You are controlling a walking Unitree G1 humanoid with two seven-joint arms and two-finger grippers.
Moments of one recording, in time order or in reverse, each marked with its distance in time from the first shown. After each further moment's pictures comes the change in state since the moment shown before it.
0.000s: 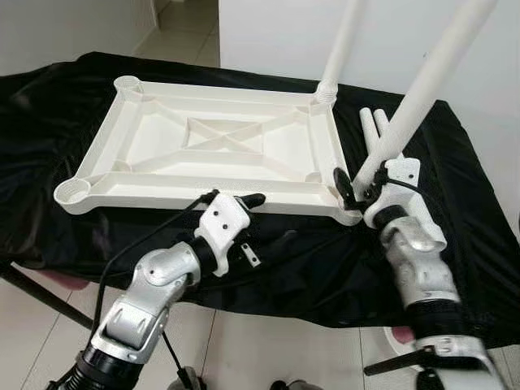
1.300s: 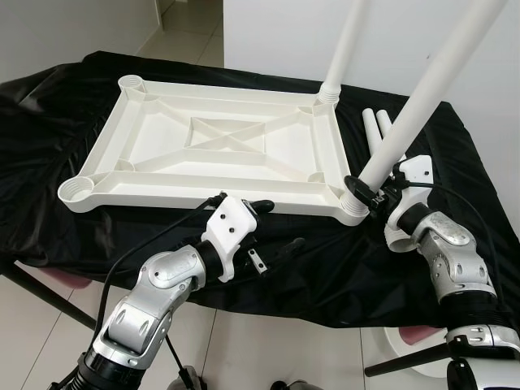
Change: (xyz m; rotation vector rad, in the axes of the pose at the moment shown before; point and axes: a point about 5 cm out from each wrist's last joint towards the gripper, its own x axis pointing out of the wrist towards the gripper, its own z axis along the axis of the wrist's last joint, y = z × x) left arm 0.002 -0.005 0.002 -0.048 0.022 -0.022; right arm -0.002 -0.013 -0.003 -0.014 0.054 0.123
